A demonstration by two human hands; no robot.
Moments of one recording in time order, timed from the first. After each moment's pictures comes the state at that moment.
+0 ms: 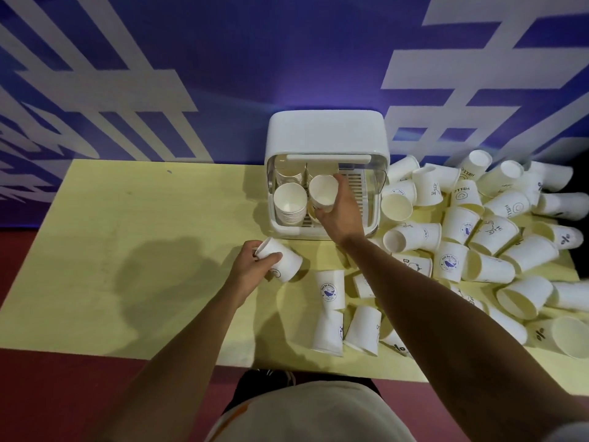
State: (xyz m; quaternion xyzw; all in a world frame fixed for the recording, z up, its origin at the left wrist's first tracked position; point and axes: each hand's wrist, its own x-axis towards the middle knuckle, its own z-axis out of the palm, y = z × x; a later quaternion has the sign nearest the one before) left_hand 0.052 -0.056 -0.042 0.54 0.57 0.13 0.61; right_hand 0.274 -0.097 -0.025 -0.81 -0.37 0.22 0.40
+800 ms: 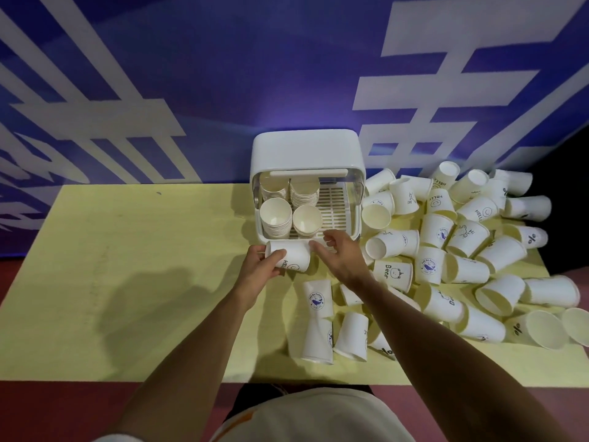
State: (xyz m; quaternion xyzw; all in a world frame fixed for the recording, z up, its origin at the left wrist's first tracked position) left_hand 0.095 -0.065 -0.031 0.48 0.54 0.16 0.67; right_hand 0.268 -0.172 -0.030 -0.80 -0.34 0.30 0.38
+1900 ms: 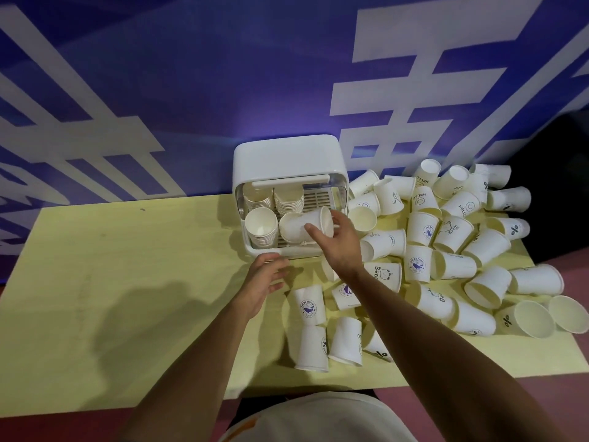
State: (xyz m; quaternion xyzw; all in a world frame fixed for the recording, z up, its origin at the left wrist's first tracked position) left_hand 0.117 -0.073 -0.028 0.44 0.49 0.10 0.74; right_hand 0.283 -0.159 -0.003 -0.79 -0.22 0.25 0.51
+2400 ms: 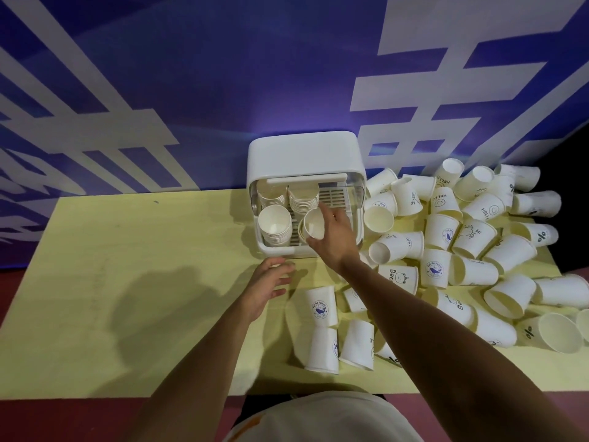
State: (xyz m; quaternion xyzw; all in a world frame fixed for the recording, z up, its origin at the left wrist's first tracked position) left_hand 0.099 -0.063 -0.037 0.46 0.51 0.06 0.72; right_hand 0.280 -0.121 -0.024 -0.85 -0.40 0.20 0.29
